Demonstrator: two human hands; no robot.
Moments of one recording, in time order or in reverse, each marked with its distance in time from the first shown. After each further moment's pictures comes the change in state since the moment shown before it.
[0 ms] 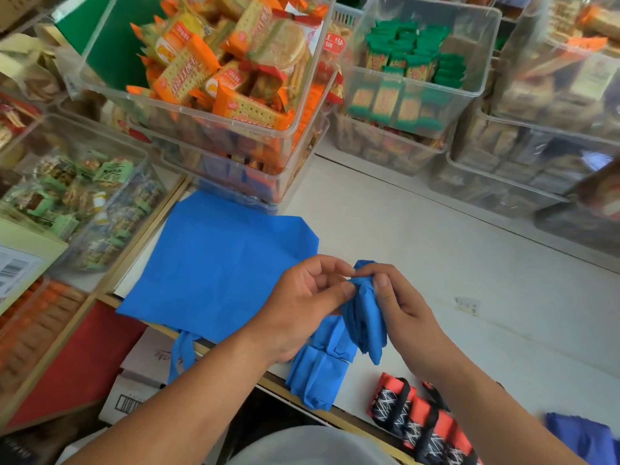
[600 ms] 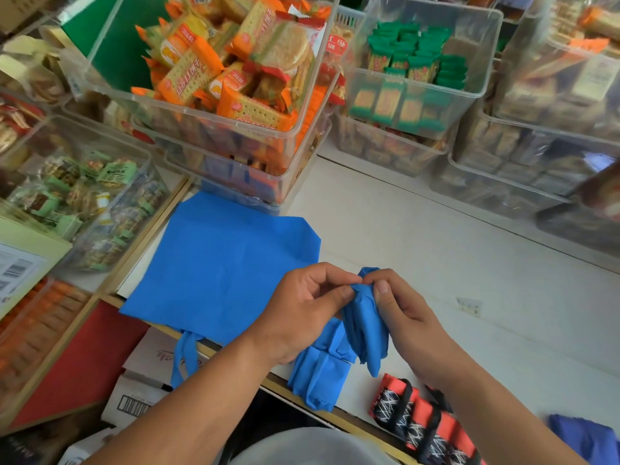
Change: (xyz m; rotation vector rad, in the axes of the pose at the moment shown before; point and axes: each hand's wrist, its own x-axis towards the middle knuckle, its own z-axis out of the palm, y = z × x) left_hand -0.005 -0.003 -0.002 0.080 0.023 0.052; right_hand -0.004 -0.002 -0.002 -0.018 -0.094 -0.048
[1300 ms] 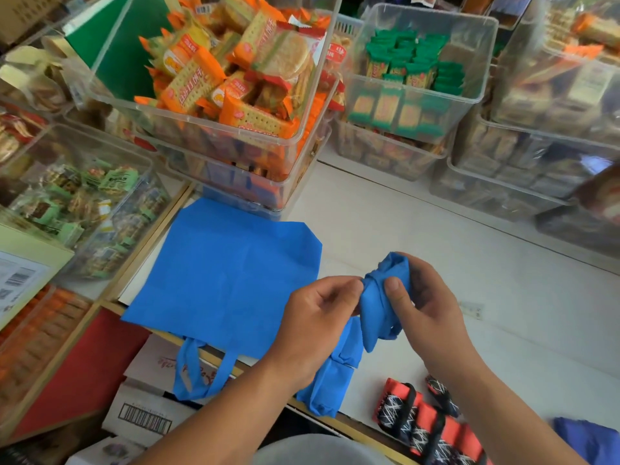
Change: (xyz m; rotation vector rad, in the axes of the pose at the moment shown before) left_hand -0.013 0.003 0.022 -0.019 0.101 -0.029; right_hand 0.004 0.006 -0.010 0.001 0.365 -0.004
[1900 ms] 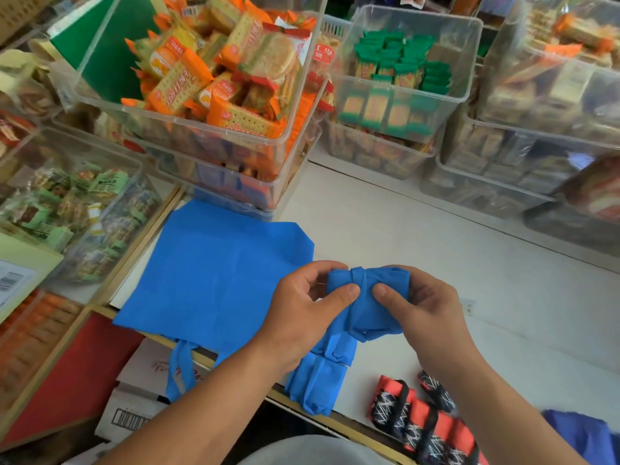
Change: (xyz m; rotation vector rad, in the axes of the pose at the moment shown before) left_hand 0.018 -0.005 -0.009 0.089 0.045 0.021; right_hand -0.003 -0.007 -0.010 0.144 -0.054 0.091
